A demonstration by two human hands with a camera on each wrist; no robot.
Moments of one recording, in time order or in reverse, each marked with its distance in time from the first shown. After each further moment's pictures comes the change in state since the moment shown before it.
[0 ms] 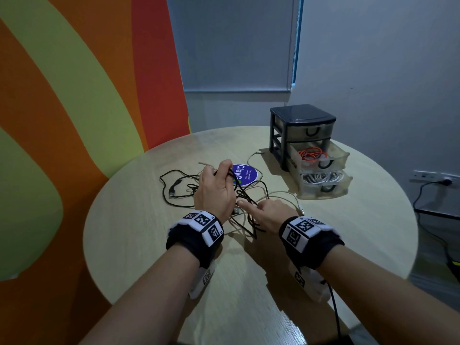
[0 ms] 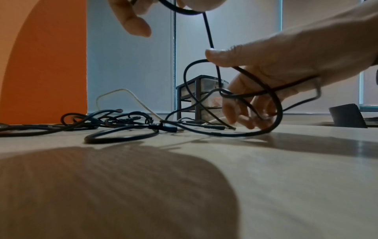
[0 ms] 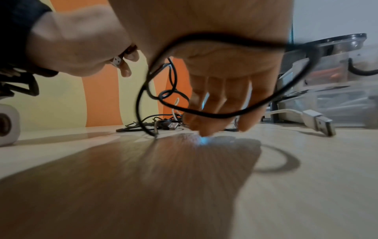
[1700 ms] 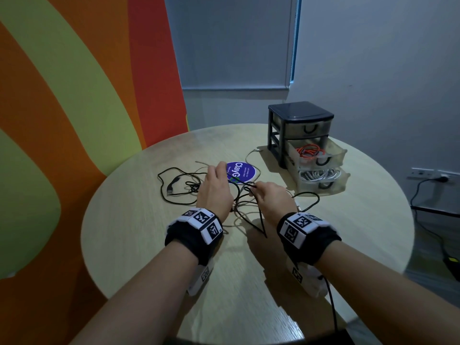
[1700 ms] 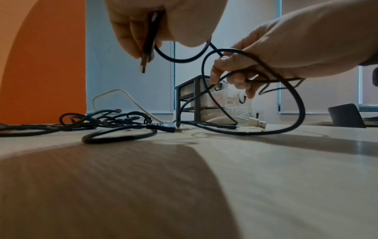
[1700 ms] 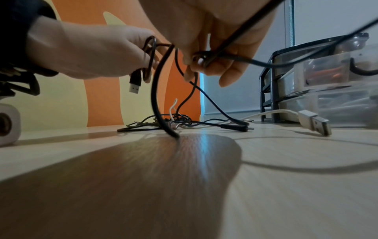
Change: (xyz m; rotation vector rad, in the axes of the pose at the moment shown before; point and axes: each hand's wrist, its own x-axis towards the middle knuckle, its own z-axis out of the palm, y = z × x) left_hand 0.004 0.007 0.000 0.225 -0.319 -0.063; right_hand -0.003 -0.006 -0.009 0.075 0.305 -0.115
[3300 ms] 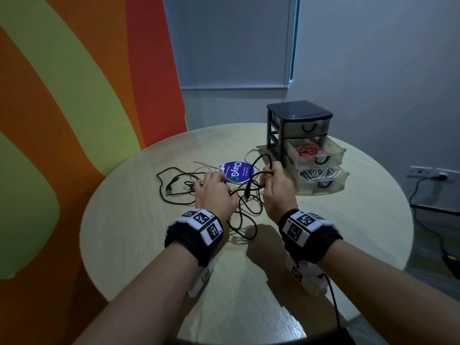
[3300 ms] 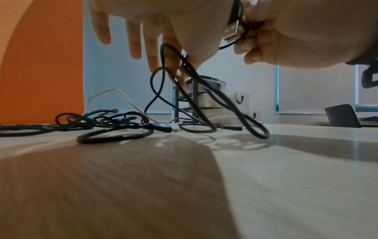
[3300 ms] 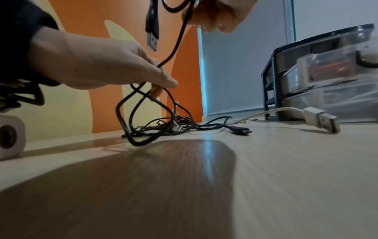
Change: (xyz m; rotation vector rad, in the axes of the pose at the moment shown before) left_hand 0.000 -0.007 0.008 0.172 -0.061 0.058; right_hand -0.008 -0.010 -0.011 0.476 0.320 -0.046
